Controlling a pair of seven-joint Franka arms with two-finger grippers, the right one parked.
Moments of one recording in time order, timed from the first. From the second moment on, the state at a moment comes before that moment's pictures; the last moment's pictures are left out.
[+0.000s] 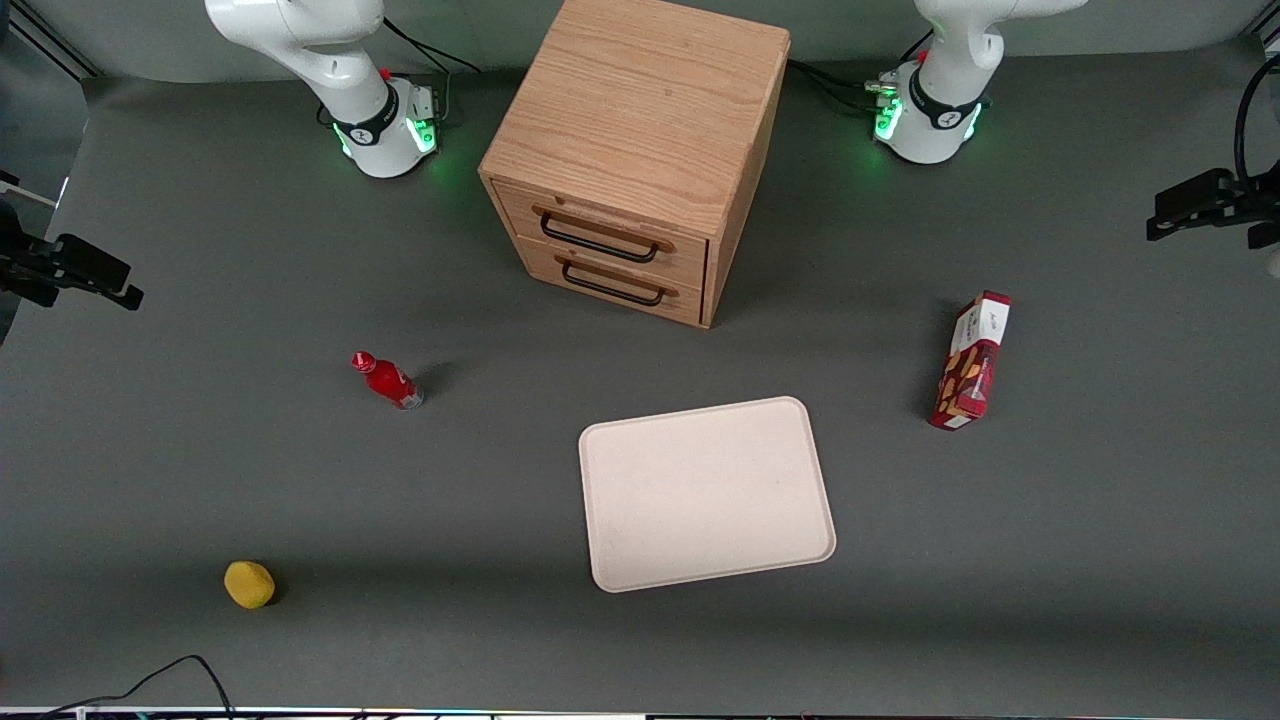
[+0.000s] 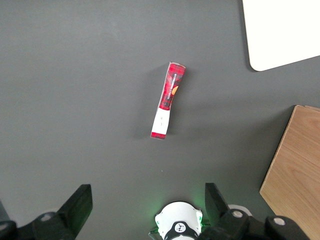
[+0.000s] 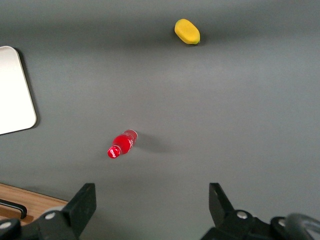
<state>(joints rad) 0.05 0.08 -0.02 -1.35 0.02 1.25 0.14</state>
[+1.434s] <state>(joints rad) 0.03 0.22 -0.04 -2.33 -0.01 2.47 0.36</state>
